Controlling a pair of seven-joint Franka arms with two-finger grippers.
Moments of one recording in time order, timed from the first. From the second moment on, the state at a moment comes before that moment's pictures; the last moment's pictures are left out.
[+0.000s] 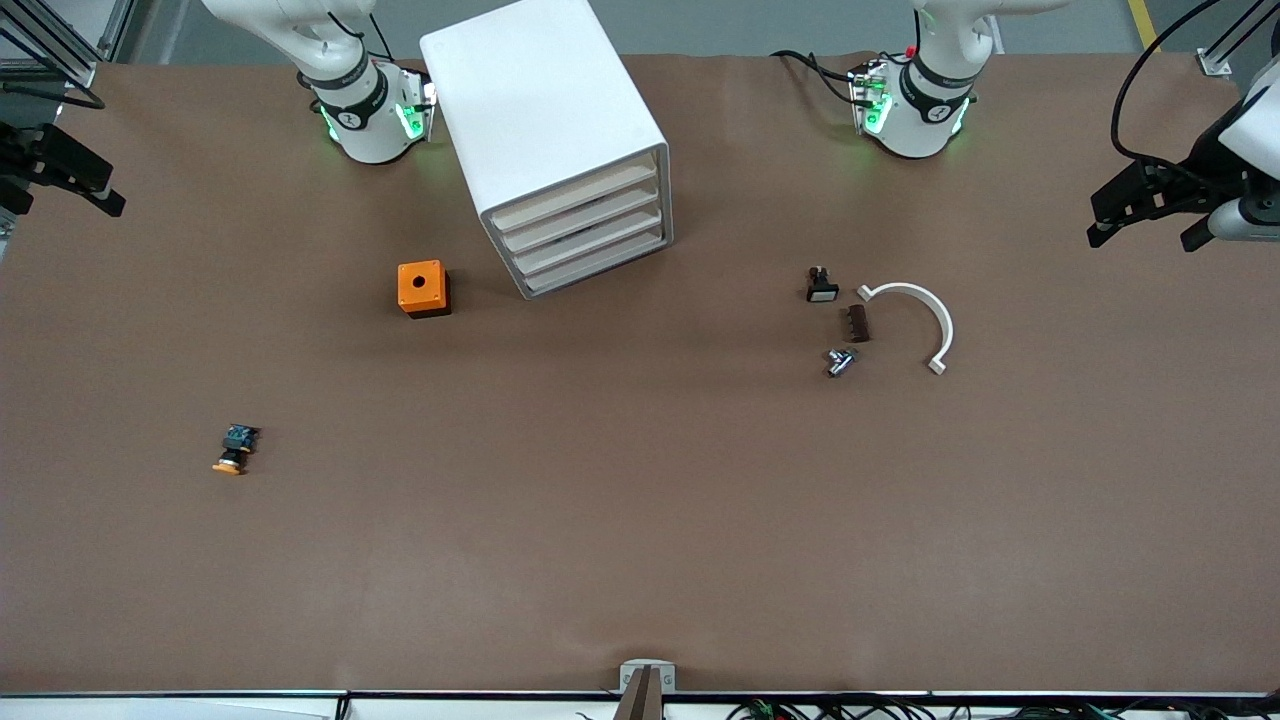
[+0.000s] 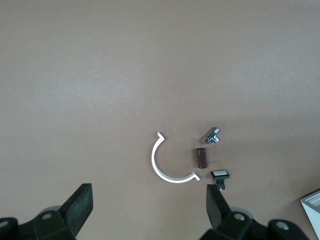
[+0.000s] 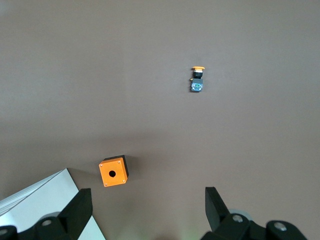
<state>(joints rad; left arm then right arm) 0.00 -0.12 -0.06 -1.68 -0.02 1.62 0.01 0.05 -0.14 -0.09 -1.59 0.00 1.47 0.02</state>
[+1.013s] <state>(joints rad) -0.01 0.09 -0.06 -1.68 -0.02 1.62 -0.04 0.05 -0.14 -0.09 -1.59 0.00 1.47 0.03</state>
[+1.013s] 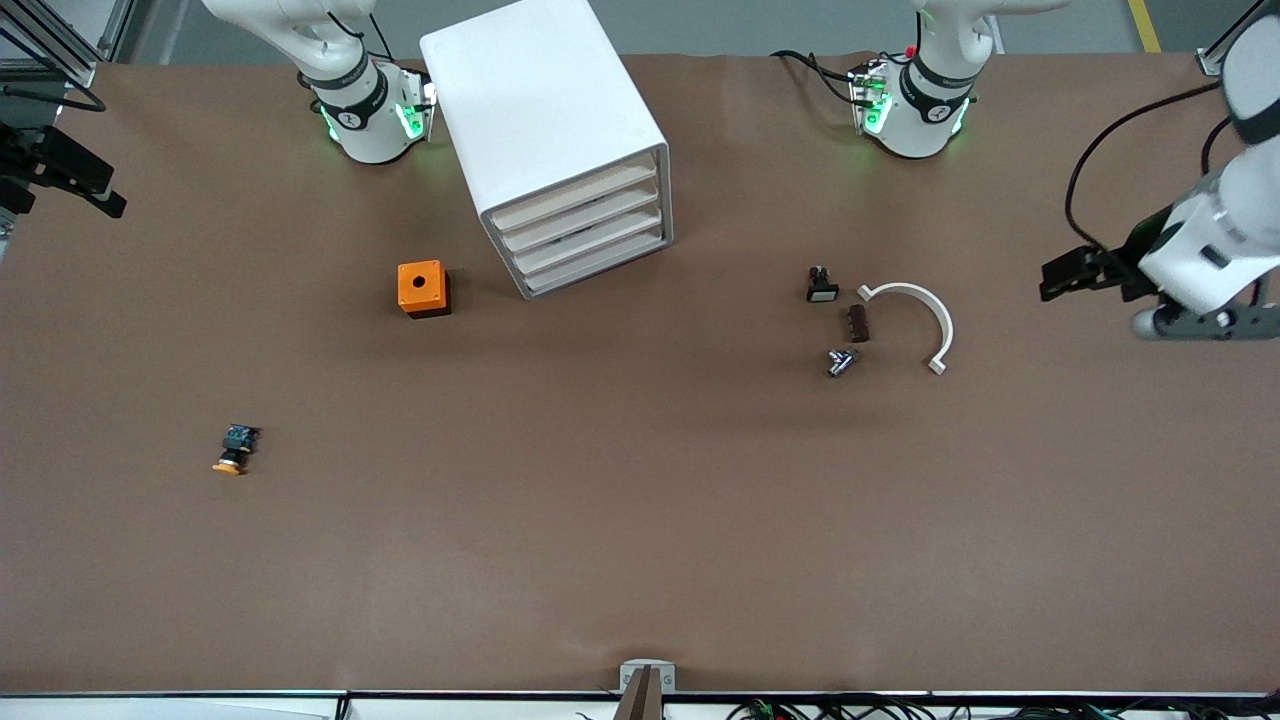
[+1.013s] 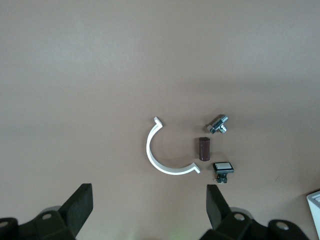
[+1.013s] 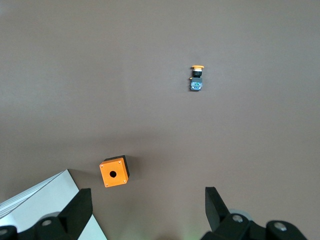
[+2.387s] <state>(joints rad) -0.34 0.55 -0.13 -1.50 -0.54 1.63 -1.37 0.05 -0.14 -0.10 -1.60 0.00 1.47 0.02</state>
